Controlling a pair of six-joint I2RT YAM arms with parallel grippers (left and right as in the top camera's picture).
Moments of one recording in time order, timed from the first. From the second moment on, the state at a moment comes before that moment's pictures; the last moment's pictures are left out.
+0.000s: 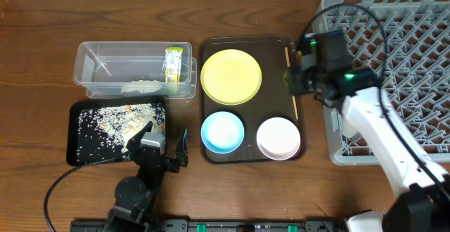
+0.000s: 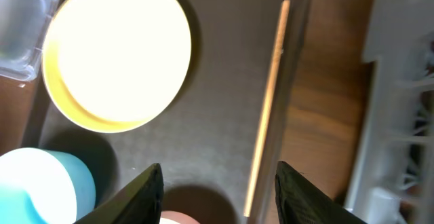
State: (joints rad) left arm -0.33 0.01 0.04 -0.14 -0.08 -0.09; right arm 0.31 1.57 1.23 -0.66 -0.09 0.11
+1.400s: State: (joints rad) left arm -0.33 0.01 0.04 -0.14 -0.08 -0.09; right arm 0.34 1.88 1.22 -0.50 0.07 0.17
